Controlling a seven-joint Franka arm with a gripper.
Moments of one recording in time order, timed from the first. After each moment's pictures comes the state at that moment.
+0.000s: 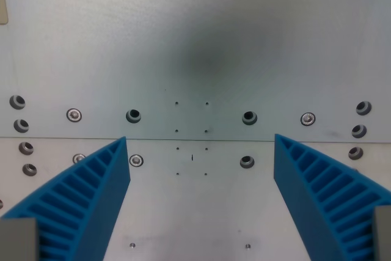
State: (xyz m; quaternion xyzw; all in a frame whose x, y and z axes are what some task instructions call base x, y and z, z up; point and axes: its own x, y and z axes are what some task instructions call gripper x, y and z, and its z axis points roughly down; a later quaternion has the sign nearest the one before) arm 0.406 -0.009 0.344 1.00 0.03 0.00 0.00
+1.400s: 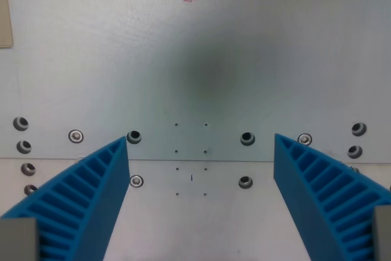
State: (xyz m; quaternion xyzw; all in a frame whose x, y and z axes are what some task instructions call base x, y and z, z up) arm 0.417 -0.010 0.349 1.00 0.03 0.02 0.00
